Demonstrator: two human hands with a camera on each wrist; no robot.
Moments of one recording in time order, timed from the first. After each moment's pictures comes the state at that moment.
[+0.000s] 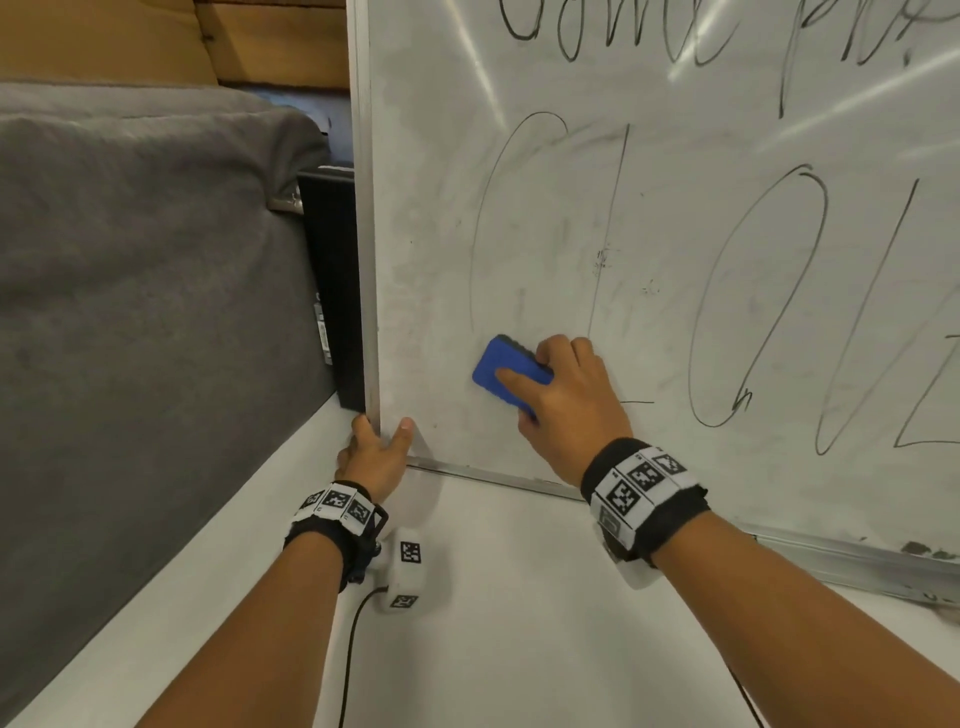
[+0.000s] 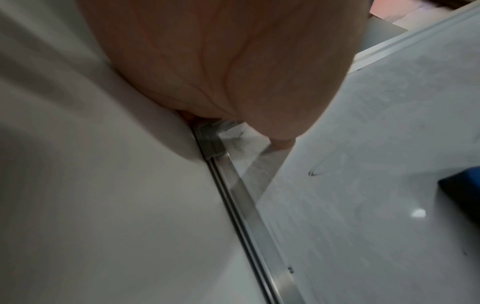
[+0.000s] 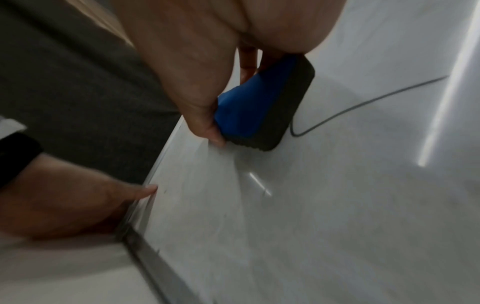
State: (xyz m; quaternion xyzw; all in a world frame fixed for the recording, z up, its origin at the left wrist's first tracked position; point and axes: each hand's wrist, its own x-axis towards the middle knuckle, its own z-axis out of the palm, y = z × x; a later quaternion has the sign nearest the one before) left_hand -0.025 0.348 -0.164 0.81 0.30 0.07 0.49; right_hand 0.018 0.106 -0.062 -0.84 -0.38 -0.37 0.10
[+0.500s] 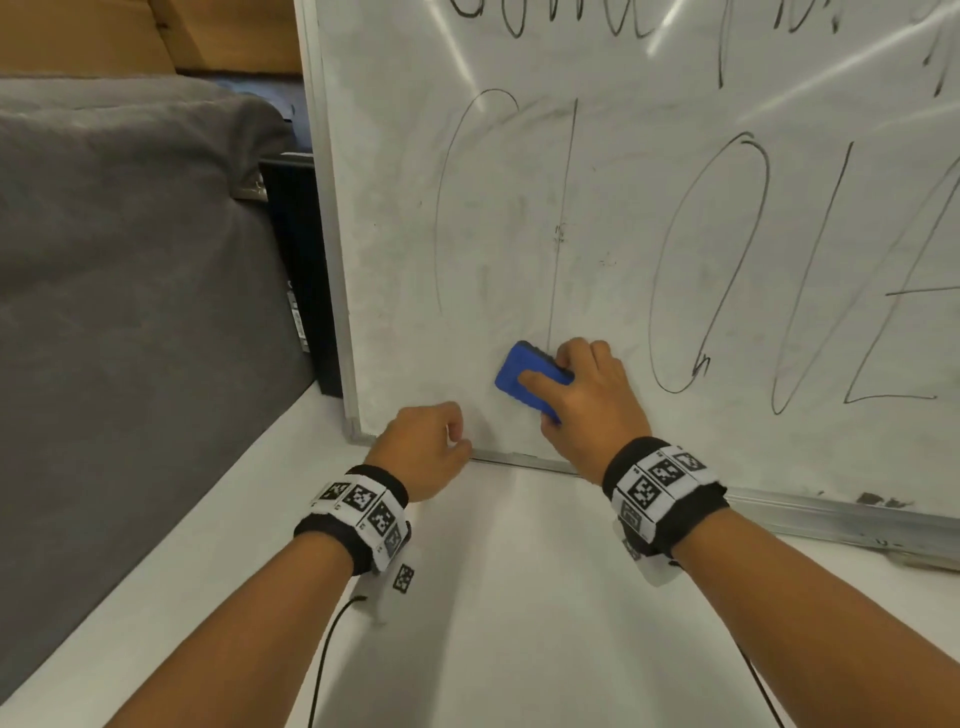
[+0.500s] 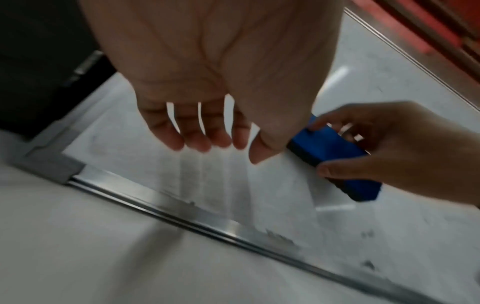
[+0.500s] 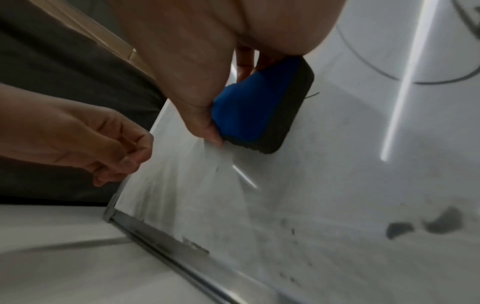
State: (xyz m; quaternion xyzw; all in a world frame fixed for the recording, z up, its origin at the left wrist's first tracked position) left_hand -0.049 0.270 -0.112 0.96 0.01 0.10 0.26; right_hand 0.010 0.050 -0.079 -0.87 -0.35 -0.34 0.09
